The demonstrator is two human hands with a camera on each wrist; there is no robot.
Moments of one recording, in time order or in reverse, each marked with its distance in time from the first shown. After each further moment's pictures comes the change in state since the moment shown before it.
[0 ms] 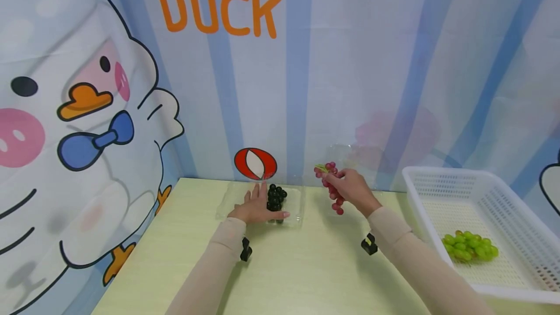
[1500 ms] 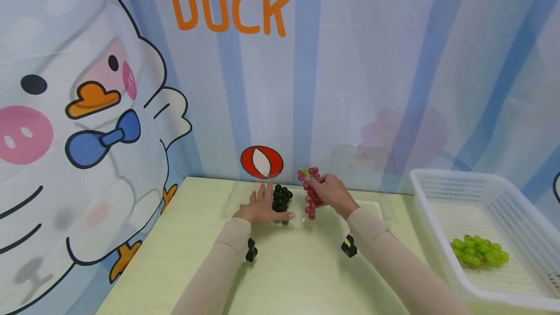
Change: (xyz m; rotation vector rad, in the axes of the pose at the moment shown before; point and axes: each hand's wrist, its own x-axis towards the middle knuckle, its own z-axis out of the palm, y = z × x) left_hand 0.005 0.003 -0.001 -0.013 0.017 -0.025; right_hand 0.033 -0.009 0.056 0.095 -0.098 0.008
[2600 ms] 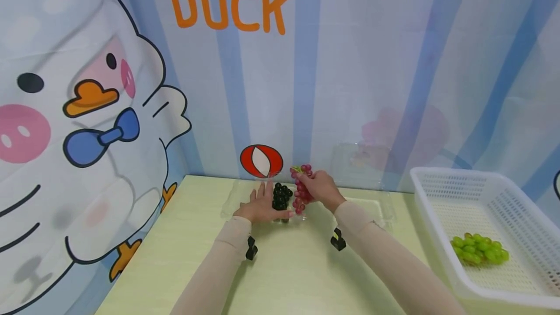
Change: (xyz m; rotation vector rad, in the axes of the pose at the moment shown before) left_hand 0.007 -0.001 0.004 0.009 -0.006 -0.014; right_hand 0.016 -0.008 0.020 -0.048 0.047 0.013
